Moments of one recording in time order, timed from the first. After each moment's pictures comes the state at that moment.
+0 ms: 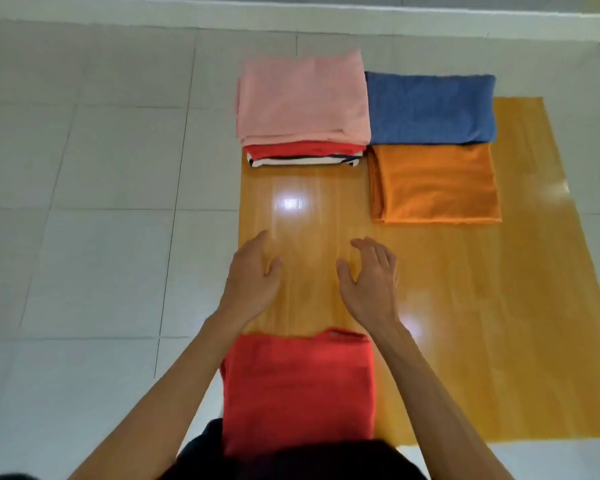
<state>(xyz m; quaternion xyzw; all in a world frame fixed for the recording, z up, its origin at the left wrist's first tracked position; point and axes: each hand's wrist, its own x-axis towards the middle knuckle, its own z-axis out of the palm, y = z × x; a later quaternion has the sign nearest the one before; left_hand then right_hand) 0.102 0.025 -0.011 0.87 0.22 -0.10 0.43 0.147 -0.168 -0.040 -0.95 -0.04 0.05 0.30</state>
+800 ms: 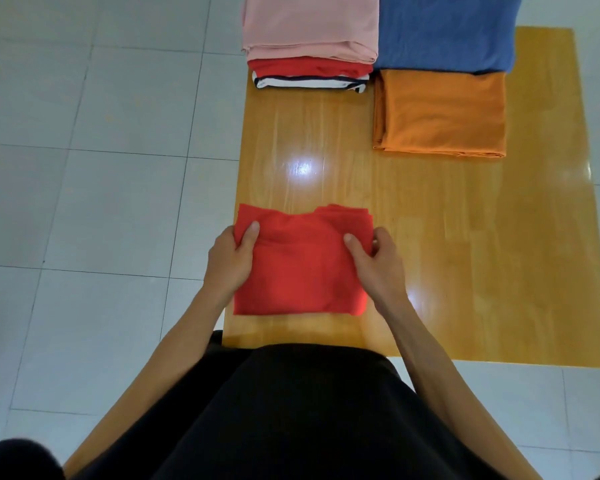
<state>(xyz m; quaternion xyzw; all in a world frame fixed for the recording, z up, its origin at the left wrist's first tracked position) -0.011 -0.010 -0.016 0.78 0.40 -0.08 0.48 0.056 -0.233 -0.025 -0.85 0.11 0.21 0.46</state>
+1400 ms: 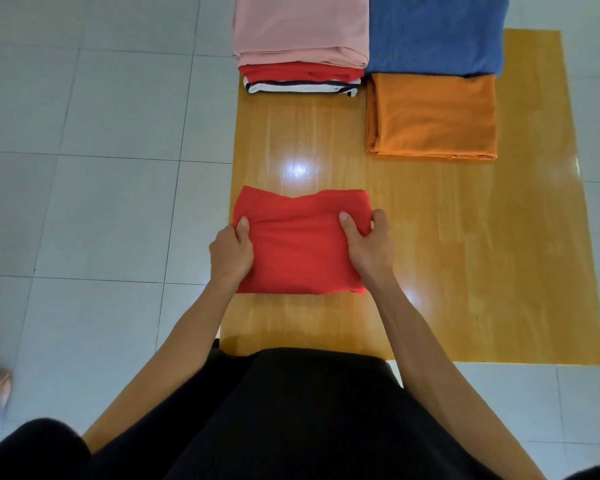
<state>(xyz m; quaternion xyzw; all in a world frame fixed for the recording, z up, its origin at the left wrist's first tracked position) 0.017 -0.009 -0.042 0.82 0.41 -0.06 0.39 0.092 -0.212 -0.043 -0.85 0.14 0.16 0.48</state>
